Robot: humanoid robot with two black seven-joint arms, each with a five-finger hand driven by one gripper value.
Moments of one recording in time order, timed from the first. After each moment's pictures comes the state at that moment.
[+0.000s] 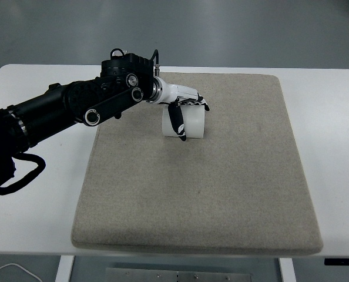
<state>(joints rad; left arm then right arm) -1.25 0.07 -0.25 -0.74 1.15 -0.46 0.20 0.03 0.00 -0.05 0.19 0.00 -0.01 -0.11</state>
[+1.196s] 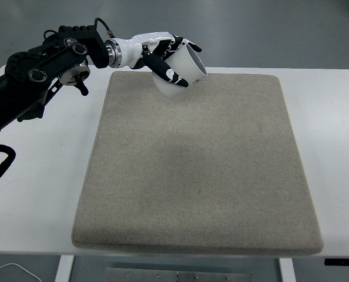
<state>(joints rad) -1.22 0.23 -0.40 -0.64 0.64 -0.46 -0.09 0.03 0.00 -0.05 0.19 0.00 -0.01 -0.11</state>
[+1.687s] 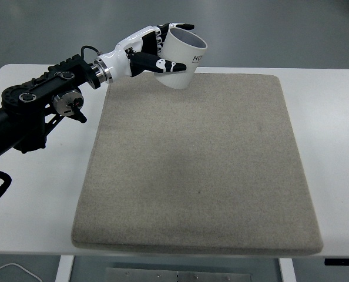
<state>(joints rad) -1.08 0.24 -0.40 -0.64 0.37 -0.51 -0.42 0.03 0.00 -0.05 0.19 0.00 -0.01 -0.11</state>
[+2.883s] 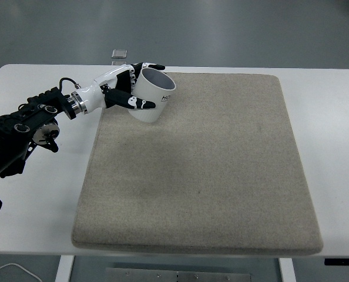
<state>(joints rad) -0.96 0.24 -0.38 -0.45 0.62 -0.61 -0.61 0.03 0.00 -0.05 0.19 0.00 -0.01 -0.11</state>
